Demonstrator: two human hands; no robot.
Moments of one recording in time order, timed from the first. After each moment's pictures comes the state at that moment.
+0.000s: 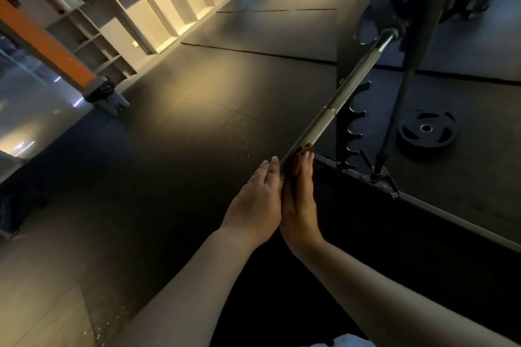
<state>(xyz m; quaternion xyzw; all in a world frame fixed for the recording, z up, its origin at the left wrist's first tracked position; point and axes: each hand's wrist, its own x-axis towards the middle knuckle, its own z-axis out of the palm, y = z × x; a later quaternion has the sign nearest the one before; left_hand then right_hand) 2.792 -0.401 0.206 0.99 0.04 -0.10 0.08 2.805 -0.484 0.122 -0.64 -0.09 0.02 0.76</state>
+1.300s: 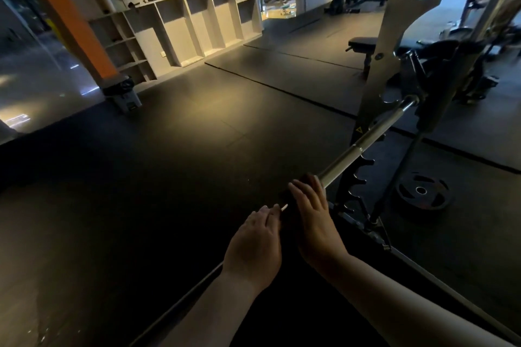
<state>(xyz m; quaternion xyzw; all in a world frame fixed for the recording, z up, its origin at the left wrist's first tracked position) 2.706 -0.373 0.210 0.99 0.06 -0.01 0.09 2.798 -0.497 0.156 -0.87 -0.30 0.01 0.39</state>
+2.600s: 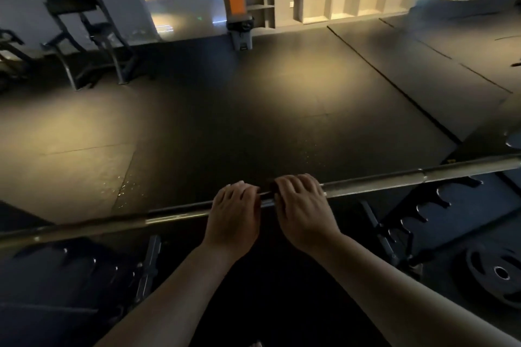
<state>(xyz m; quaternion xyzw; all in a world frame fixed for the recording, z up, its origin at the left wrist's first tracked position) 2.664 -0.399 0.178 0.93 0.36 0.11 0.07 2.813 -0.491 0.186 -0.77 -0.60 0.03 0.20</state>
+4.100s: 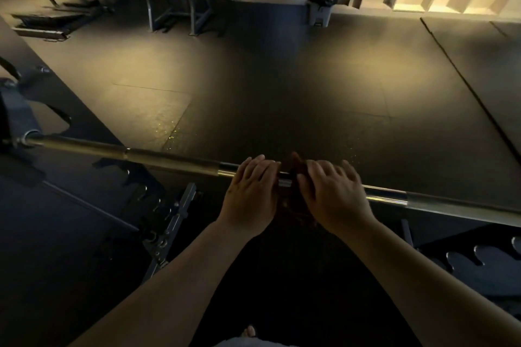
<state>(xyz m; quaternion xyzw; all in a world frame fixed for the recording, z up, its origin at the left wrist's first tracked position) 2.581 -0.381 0.157 0.88 0.43 0.18 0.07 2.765 -0.443 0.194 -0.74 -0.66 0.05 0.10</state>
